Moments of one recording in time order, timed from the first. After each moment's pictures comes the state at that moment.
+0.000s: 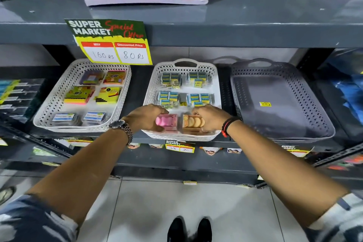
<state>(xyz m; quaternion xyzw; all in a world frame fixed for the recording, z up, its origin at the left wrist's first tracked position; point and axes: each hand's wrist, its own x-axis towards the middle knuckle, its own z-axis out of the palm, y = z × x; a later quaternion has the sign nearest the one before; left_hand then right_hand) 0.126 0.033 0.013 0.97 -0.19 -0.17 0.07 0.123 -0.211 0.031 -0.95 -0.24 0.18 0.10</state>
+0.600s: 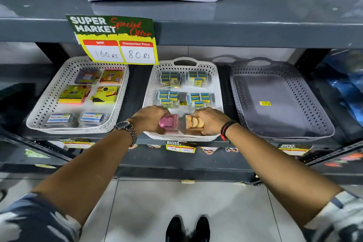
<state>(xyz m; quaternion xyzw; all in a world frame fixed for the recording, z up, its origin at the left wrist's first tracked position) 0.132 0.028 -0.002 0.96 -0.20 -0.16 0.07 0.122 -0.206 0.012 -0.96 -0.21 0.16 0.06</state>
